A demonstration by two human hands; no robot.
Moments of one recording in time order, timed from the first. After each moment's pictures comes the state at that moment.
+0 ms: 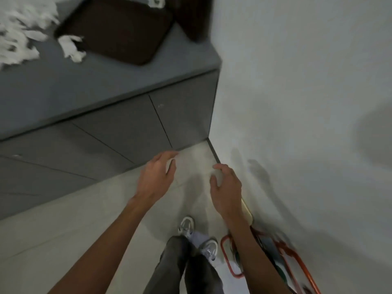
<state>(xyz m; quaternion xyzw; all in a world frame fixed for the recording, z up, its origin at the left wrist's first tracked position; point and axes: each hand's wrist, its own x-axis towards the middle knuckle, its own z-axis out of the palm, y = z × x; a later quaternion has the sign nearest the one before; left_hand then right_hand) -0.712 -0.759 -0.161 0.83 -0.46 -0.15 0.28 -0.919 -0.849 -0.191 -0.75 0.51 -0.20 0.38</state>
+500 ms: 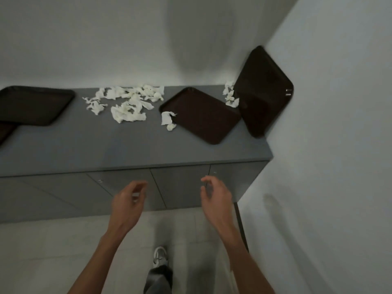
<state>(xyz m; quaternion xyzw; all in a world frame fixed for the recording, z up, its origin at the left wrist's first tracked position) -0.541 -0.617 -0.004 0.88 -0.22 -0.04 0.42 -0.694 -0.838 -0.007 -0.83 0.32 -0.22 0.40</state>
